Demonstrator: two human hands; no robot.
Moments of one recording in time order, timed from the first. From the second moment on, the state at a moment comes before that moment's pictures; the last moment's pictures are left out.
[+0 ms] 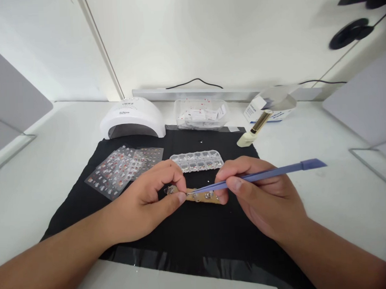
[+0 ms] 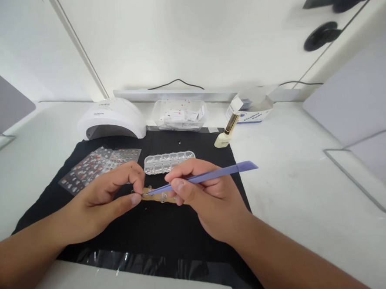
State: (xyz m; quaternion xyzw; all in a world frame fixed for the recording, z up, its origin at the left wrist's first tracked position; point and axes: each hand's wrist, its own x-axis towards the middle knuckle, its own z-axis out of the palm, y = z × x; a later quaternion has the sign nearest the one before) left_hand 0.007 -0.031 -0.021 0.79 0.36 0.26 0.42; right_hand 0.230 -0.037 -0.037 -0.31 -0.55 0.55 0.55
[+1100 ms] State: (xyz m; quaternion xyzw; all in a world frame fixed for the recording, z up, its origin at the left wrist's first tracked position) left_hand 0.005 -0.032 -0.027 0.69 0.35 0.32 0.55; right_hand 0.237 -0.036 -0.044 -0.28 -0.55 0.54 0.57
